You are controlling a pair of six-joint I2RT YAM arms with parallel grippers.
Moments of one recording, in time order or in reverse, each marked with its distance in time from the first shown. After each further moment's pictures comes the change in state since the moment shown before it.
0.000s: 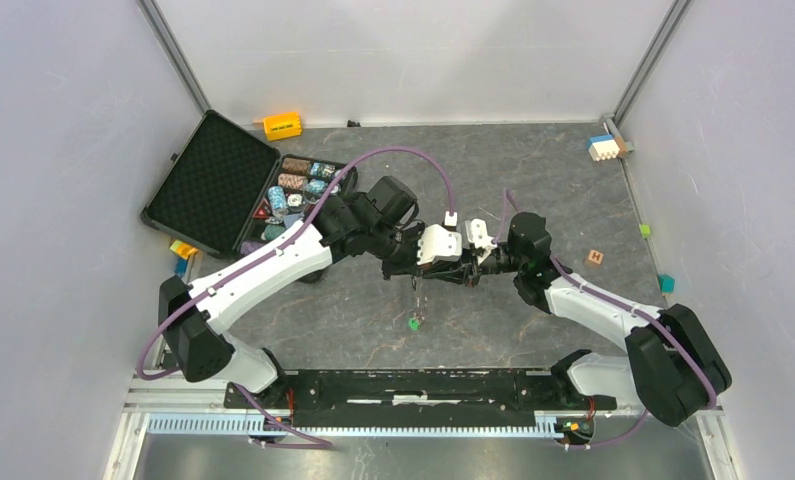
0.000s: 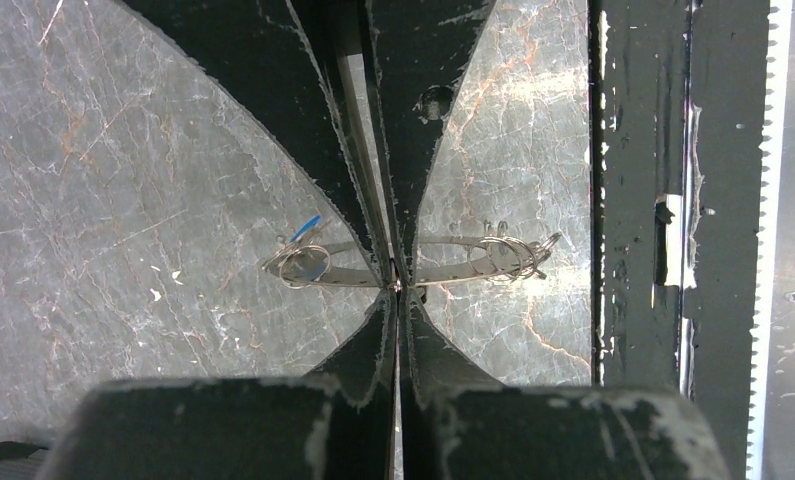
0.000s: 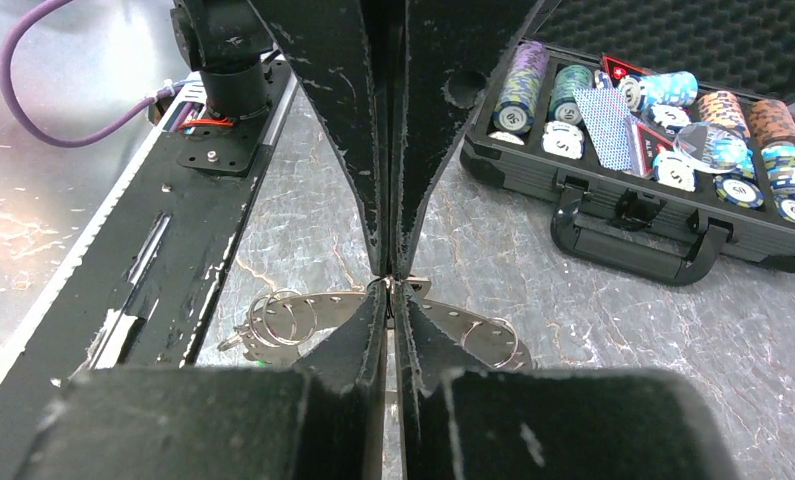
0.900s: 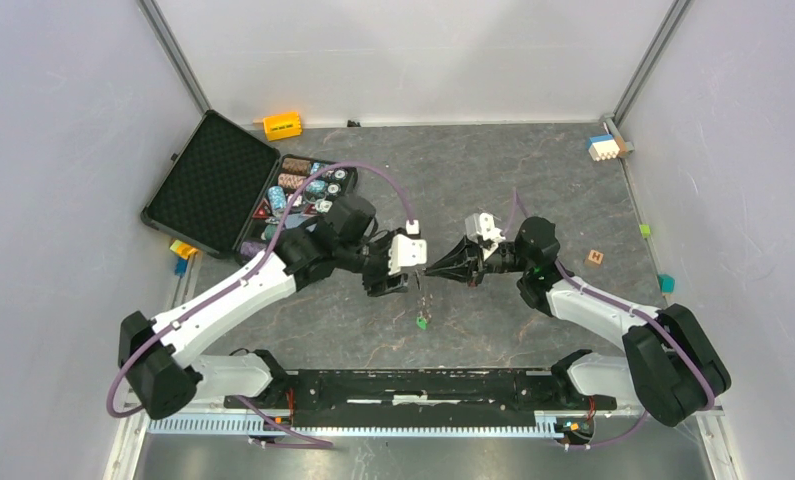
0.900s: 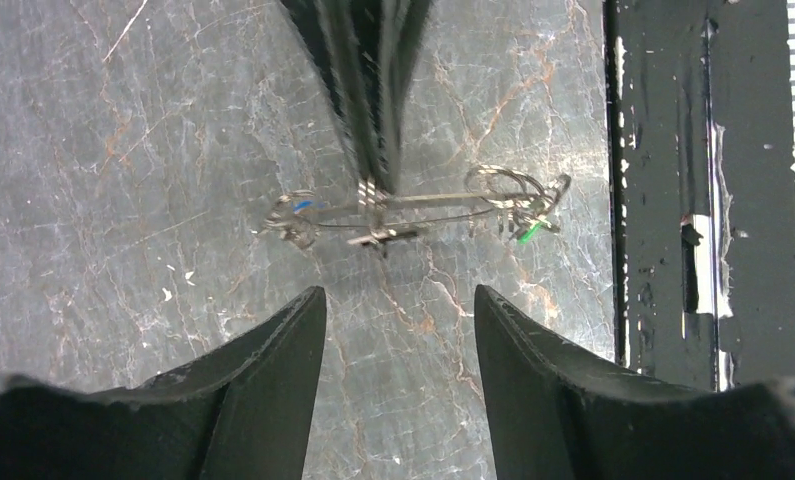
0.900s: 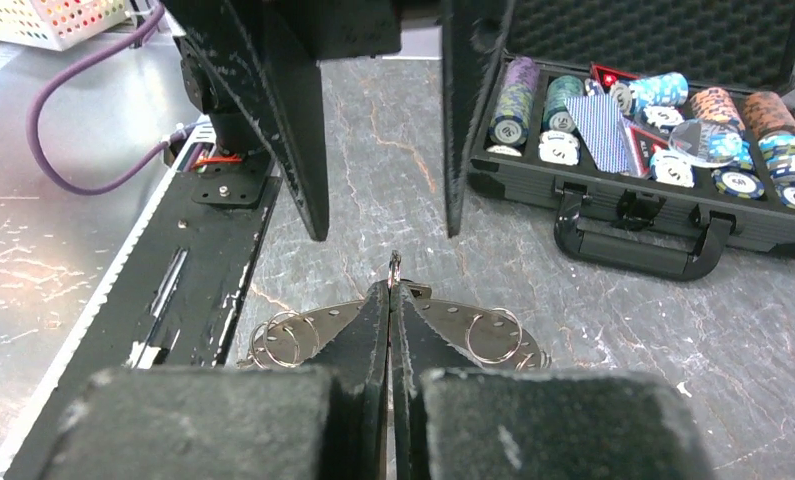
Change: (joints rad) left arm 0.089 -0.217 -0.293 0.239 0.081 -0.007; right arm -0.024 0.003 -0.044 0.159 0.005 0.178
